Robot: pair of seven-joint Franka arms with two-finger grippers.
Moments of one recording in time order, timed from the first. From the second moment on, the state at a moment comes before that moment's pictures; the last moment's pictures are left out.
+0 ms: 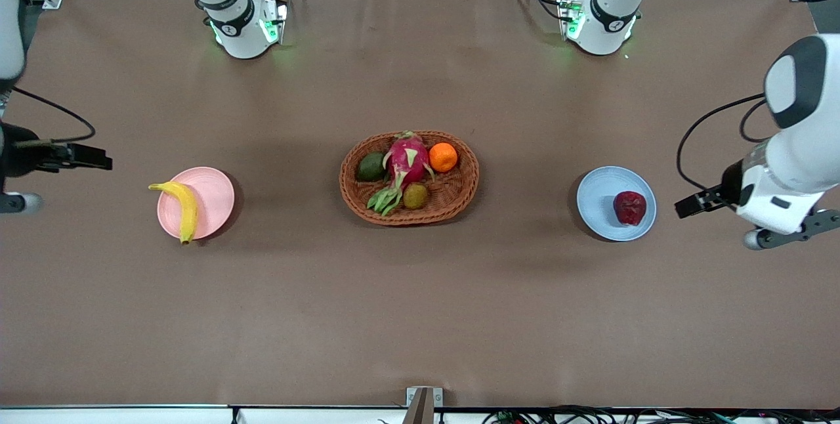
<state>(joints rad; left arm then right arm) 0.15 0.27 -0.25 -1.51 0.11 1.75 -0.38 -0.09 0.25 0.01 -1.34 0.00 1.40 -0.12</state>
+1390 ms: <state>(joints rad) 0.04 0.00 -0.16 -1.54 0.01 1.52 -0.13 -0.03 0.05 -0.08 -1.44 0.03 1.58 -0.03</state>
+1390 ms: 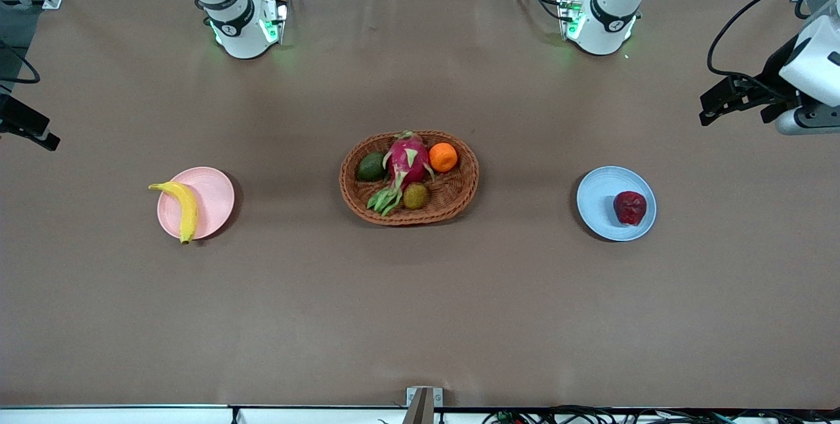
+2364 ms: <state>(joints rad) 0.04 0.00 -0.16 -1.54 0.01 1.52 -0.13 -0.01 -0.01 -0.08 -1.55 0.00 1.61 -0.03</state>
